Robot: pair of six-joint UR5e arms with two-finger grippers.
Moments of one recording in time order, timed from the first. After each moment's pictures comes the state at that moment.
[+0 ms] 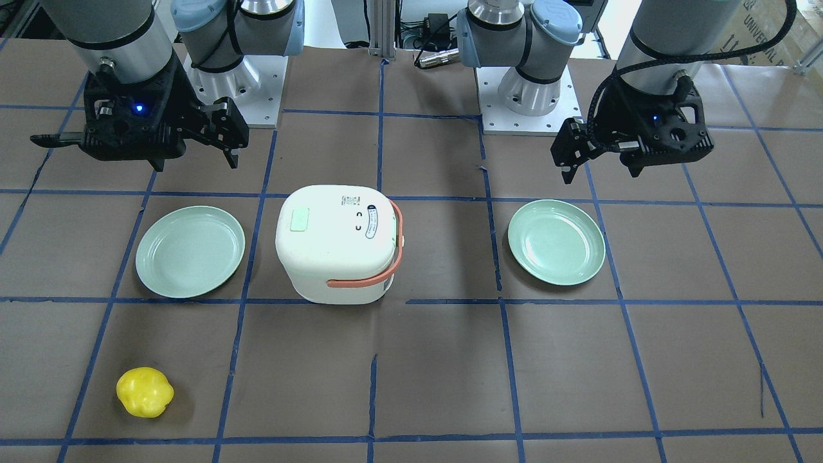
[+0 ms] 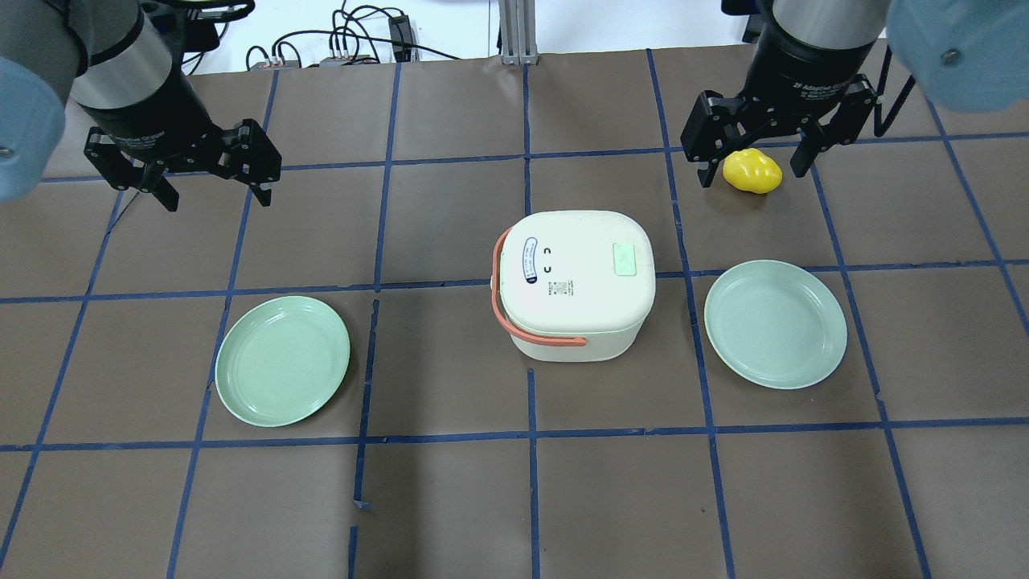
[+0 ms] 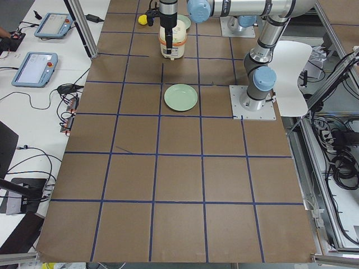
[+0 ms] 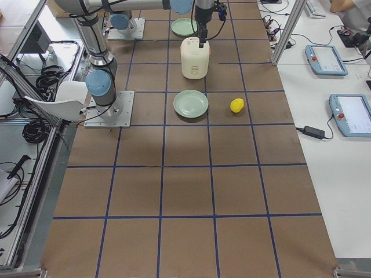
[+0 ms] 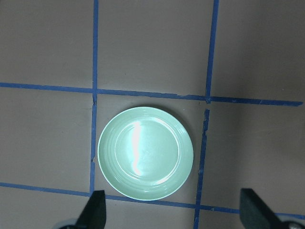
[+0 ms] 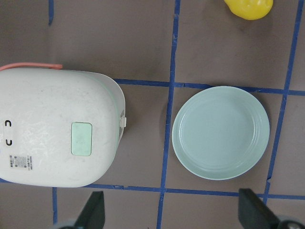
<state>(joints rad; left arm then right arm) -1.50 -1.56 -1.59 -1.54 1.67 0.00 1.60 -1.52 1.49 -1.50 -1.57 -0.05</state>
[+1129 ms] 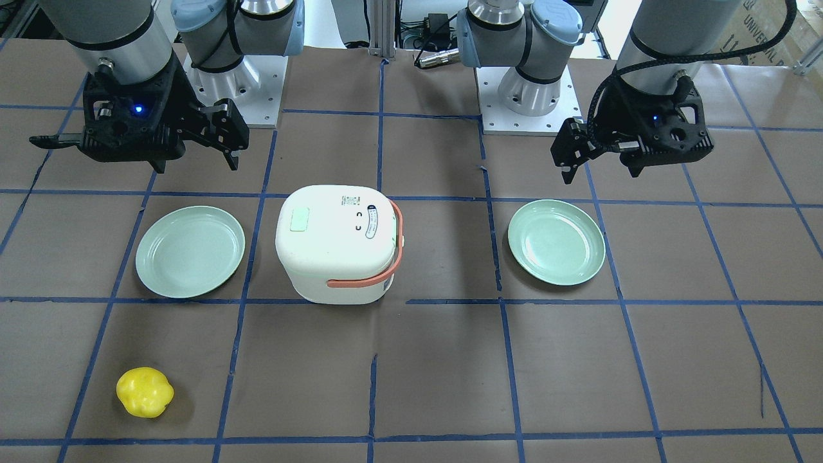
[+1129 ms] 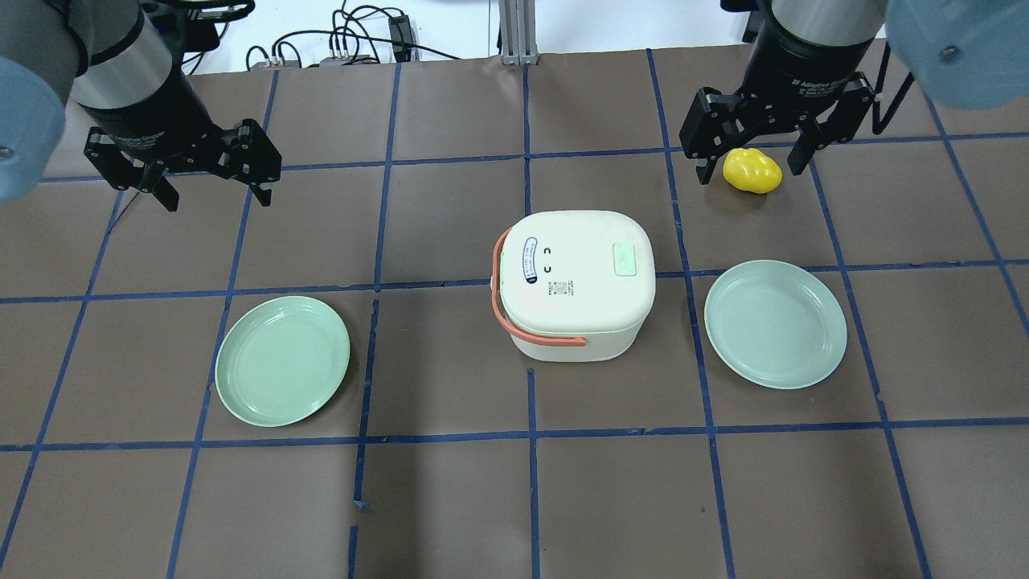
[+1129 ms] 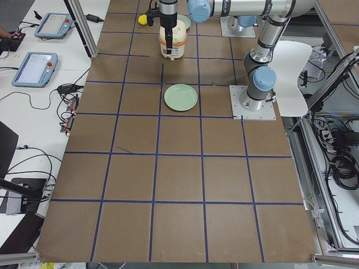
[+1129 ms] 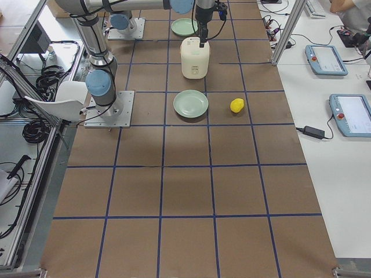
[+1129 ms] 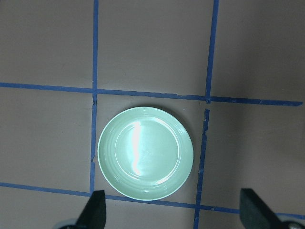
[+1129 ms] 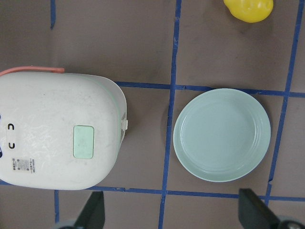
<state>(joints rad) -1.50 -1.56 -1.59 -1.54 1.67 0.00 1.60 -1.52 1.49 -1.50 -1.56 -0.04</state>
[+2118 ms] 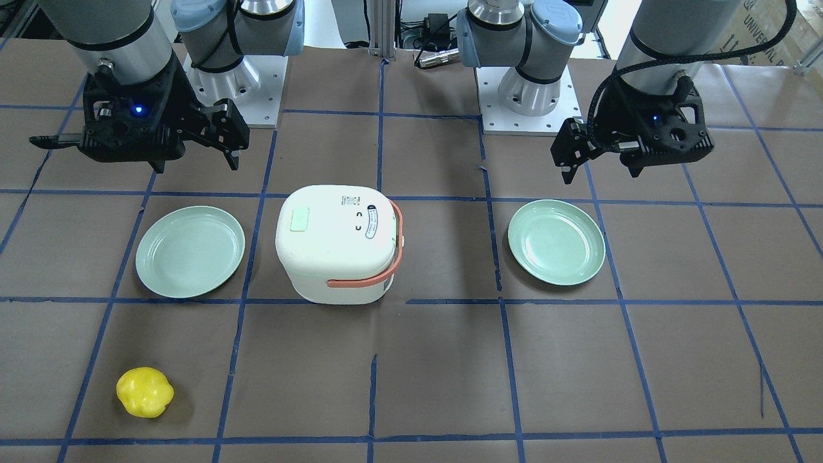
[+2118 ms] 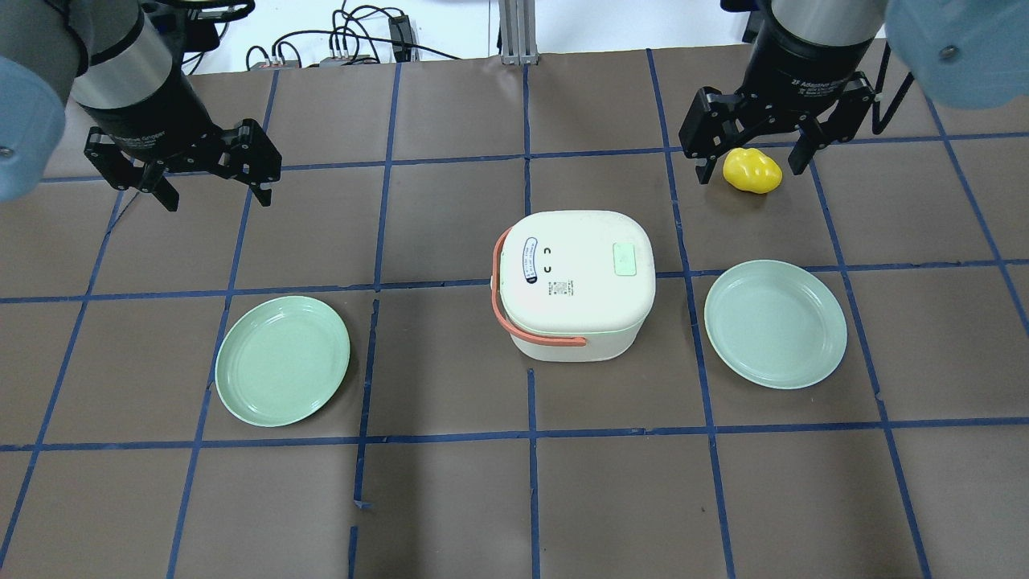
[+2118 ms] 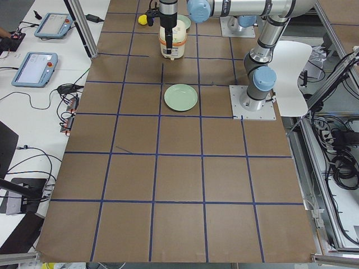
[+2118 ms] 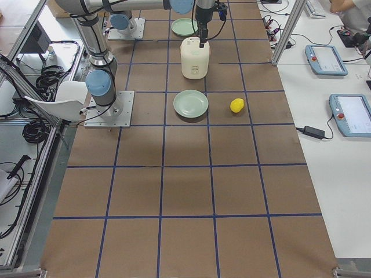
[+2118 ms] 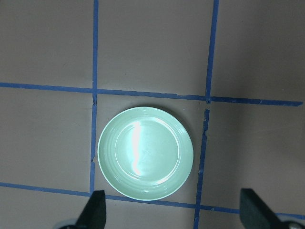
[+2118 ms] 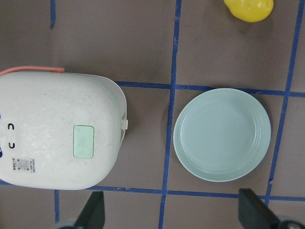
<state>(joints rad) -1.50 -1.56 -1.59 -1.54 1.67 0.00 1.60 -1.52 1.49 -1.50 -1.56 -0.04</state>
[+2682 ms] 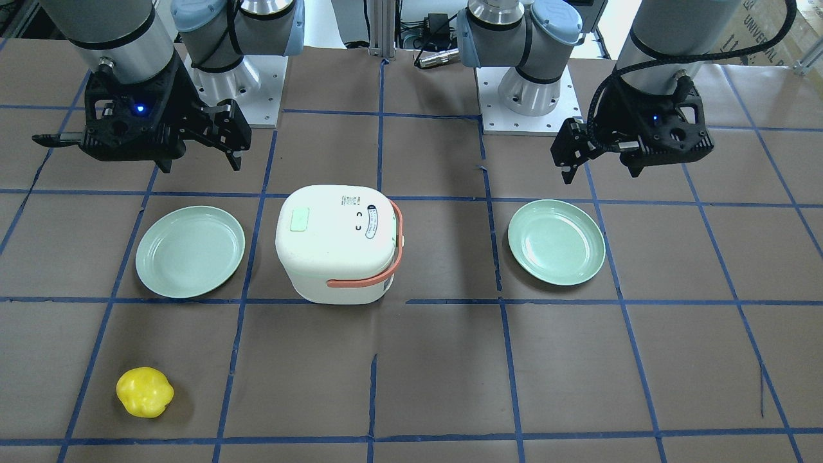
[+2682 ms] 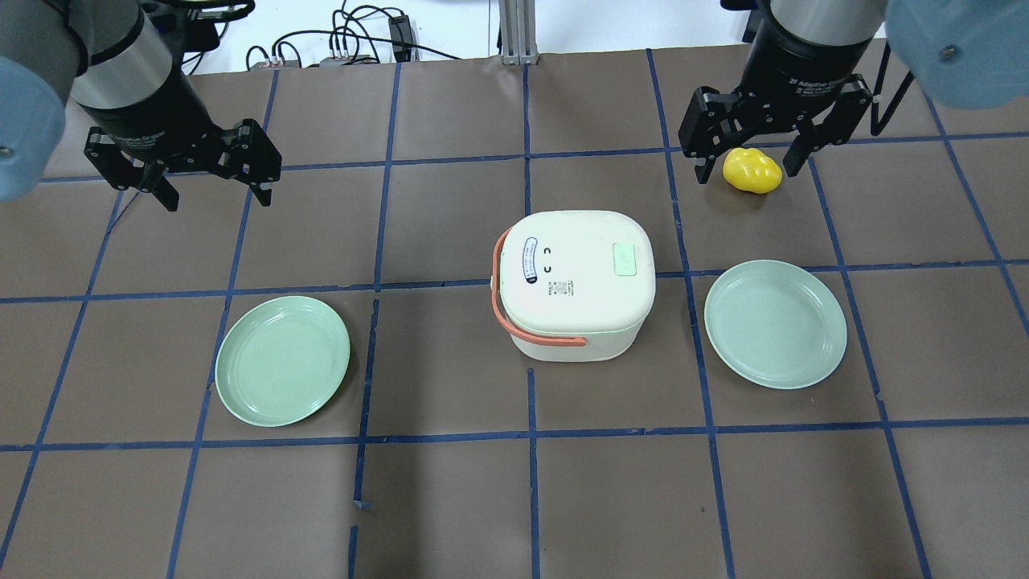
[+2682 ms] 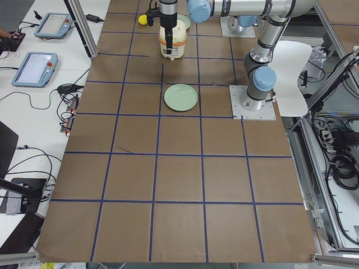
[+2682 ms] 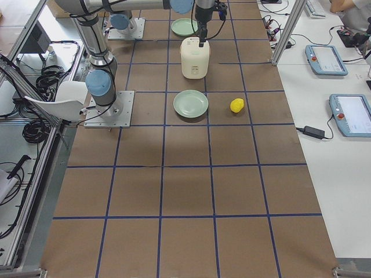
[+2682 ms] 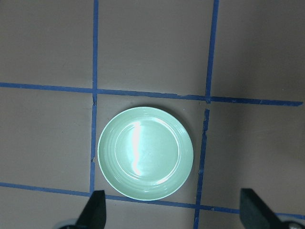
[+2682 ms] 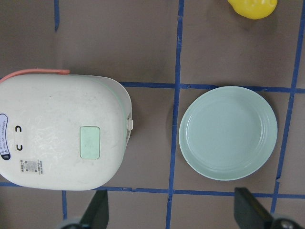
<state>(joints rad) -1.50 -1.56 -1.59 -1.54 1.67 0.00 1.60 -1.52 1.49 -1.50 -1.55 -0.02</state>
